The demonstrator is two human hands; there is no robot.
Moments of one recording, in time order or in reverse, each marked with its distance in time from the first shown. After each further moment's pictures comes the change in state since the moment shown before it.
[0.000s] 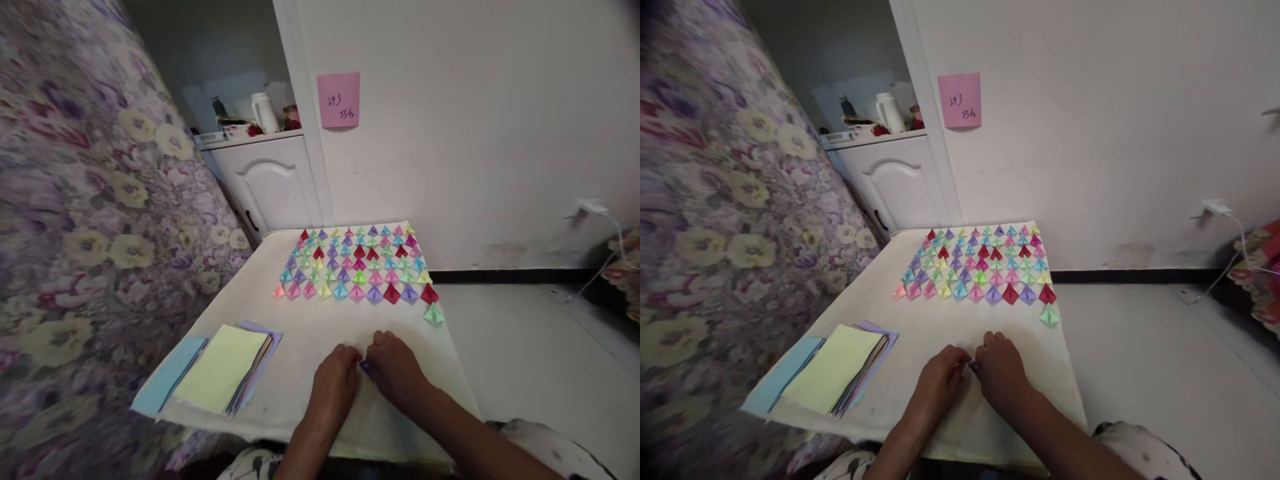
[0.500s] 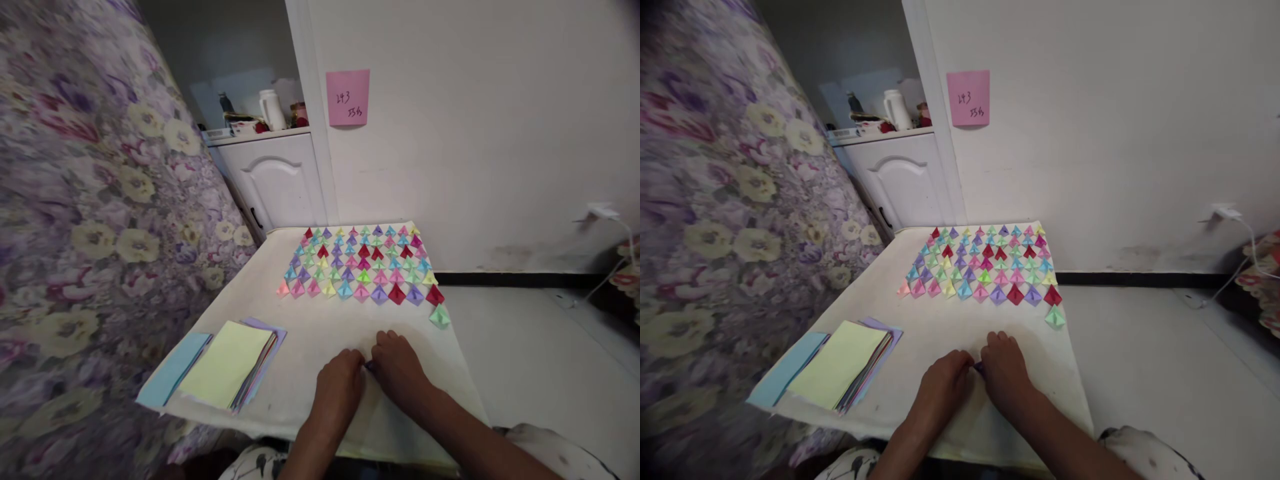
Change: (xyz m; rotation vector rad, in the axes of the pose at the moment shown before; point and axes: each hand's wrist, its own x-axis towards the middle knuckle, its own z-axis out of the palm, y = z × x) left_hand -0.003 -0.001 0.003 0.138 -0.091 -0.087; right_hand 0.006 -0.001 0.014 -0.038 -0.044 0.027
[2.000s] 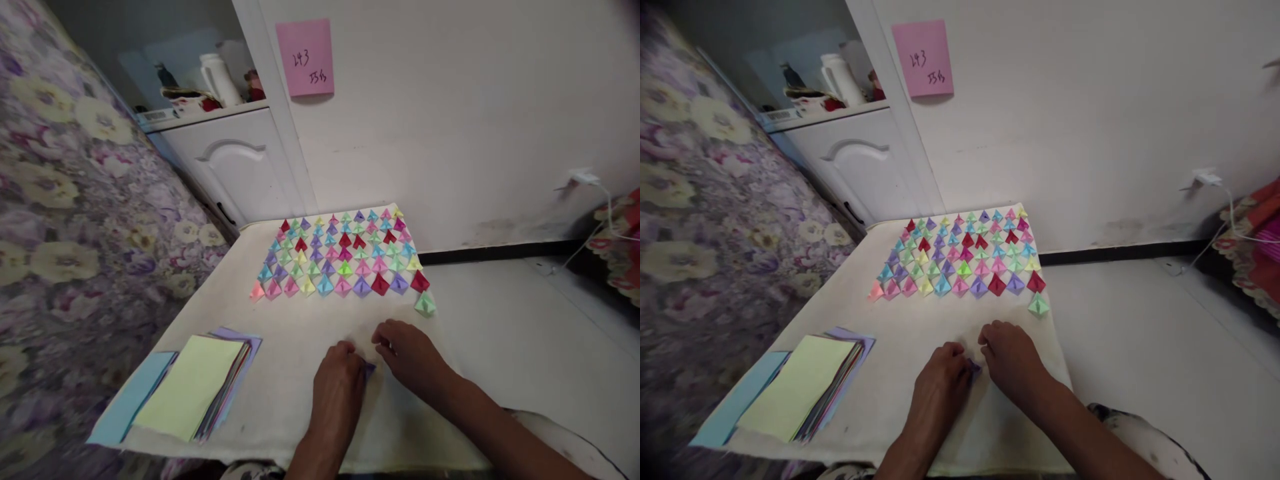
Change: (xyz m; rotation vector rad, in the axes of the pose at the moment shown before) left_hand 0.016 0.026 0.018 0.069 0.088 0.128; right_hand -0.011 0.043 -0.041 0.335 0.026 0.140
